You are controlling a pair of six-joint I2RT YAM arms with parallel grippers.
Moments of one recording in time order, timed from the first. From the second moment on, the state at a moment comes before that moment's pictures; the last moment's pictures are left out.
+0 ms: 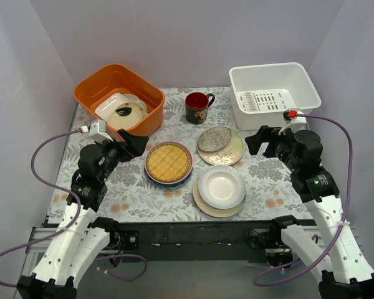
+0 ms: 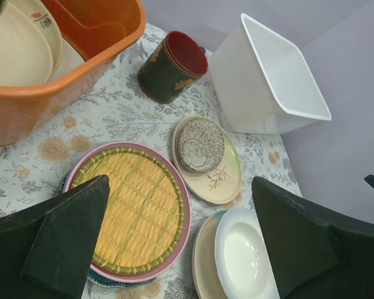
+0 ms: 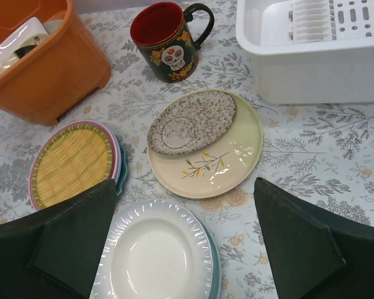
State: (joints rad) left arm -0.26 0.62 0.64 -0.14 0.10 -0.67; right arm 0.26 0.72 0.88 -0.44 -0.11 0.29
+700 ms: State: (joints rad) left arm -0.36 1.10 0.82 -0.17 0.33 -0.62; right arm 0.25 0.93 0.87 -0.47 -0.24 0.24
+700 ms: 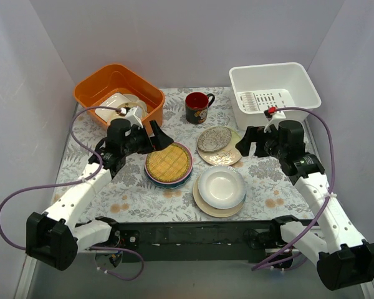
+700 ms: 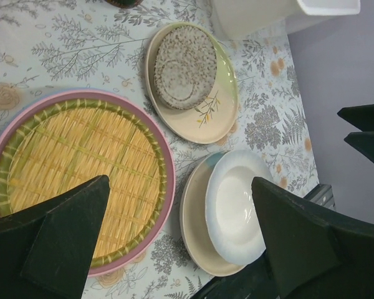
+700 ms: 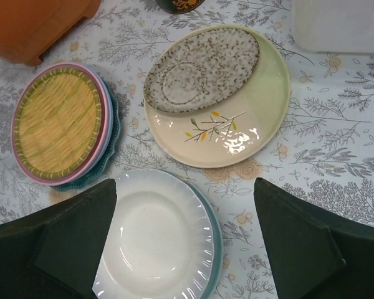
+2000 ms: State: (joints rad) left arm -0.57 1.49 1.07 -0.24 0.47 -0.54; right arm 0.22 1.11 0.81 -0.41 -0.50 0.31
